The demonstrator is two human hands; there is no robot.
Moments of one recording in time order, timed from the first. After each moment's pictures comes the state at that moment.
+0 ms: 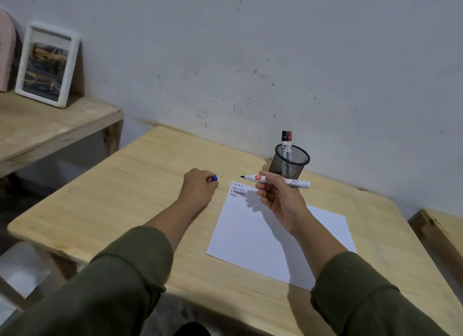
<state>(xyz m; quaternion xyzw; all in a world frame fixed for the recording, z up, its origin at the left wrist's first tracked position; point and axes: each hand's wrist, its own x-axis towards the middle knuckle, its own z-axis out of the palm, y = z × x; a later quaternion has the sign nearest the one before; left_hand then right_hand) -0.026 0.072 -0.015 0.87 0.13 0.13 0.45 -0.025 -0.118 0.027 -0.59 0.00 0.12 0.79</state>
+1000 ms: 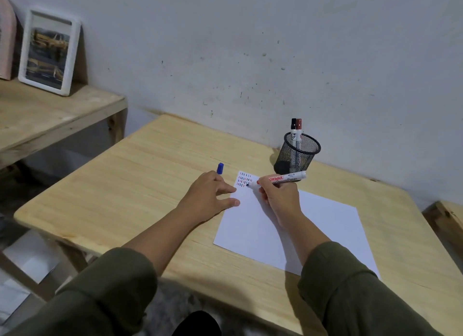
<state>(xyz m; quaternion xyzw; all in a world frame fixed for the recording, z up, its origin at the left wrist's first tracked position) -0.062 0.070 -0.036 0.91 -0.01 0.09 0.40 -0.011 -0.105 -0.024 -0.78 0.03 -0.02 0.62</state>
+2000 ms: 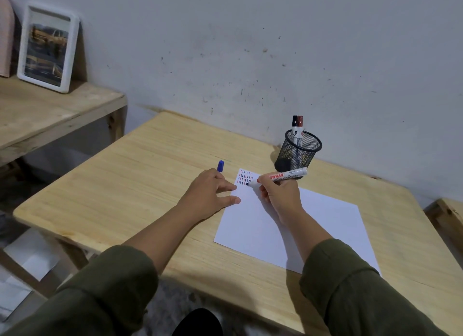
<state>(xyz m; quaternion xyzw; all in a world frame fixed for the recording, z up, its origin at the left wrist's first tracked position) -0.062 0.070 -0.033 0.92 -0.02 0.09 0.39 -0.015 -0.103 -0.017 -0.77 0.03 -0.01 0.63</state>
